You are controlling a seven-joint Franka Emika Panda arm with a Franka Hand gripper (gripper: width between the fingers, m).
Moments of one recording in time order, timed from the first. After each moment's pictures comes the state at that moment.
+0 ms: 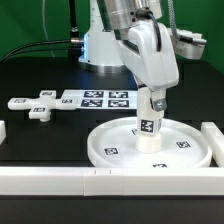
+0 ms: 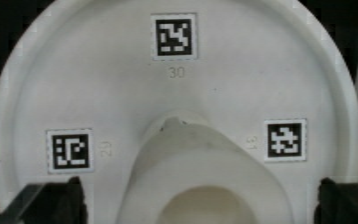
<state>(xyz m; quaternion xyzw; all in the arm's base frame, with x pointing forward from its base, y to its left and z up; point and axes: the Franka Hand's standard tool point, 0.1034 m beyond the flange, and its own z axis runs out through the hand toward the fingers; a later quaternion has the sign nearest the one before) 0.565 0.037 0.085 -0.77 0.63 0.06 0.11</state>
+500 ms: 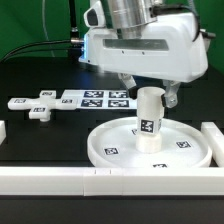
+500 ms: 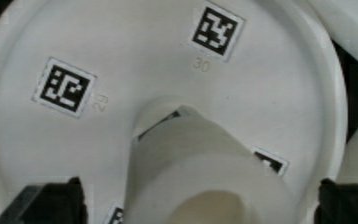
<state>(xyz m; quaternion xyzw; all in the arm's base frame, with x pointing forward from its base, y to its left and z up) 0.564 0.037 0.085 -0.91 0.41 0.03 0.10</state>
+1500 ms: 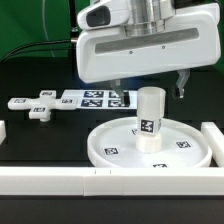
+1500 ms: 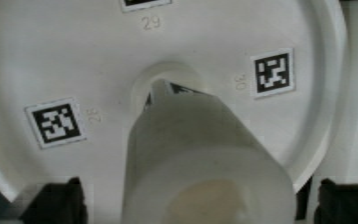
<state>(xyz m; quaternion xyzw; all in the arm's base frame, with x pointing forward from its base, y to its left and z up) 0.570 0.038 0.089 -1.00 -0.05 -0.02 0.08</state>
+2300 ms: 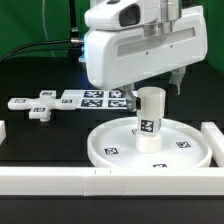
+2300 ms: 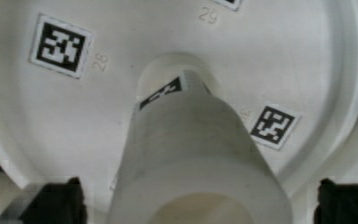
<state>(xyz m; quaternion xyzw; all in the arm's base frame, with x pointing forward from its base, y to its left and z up) 0.569 0.044 0.086 -0.93 -0.37 -0.03 0.04</state>
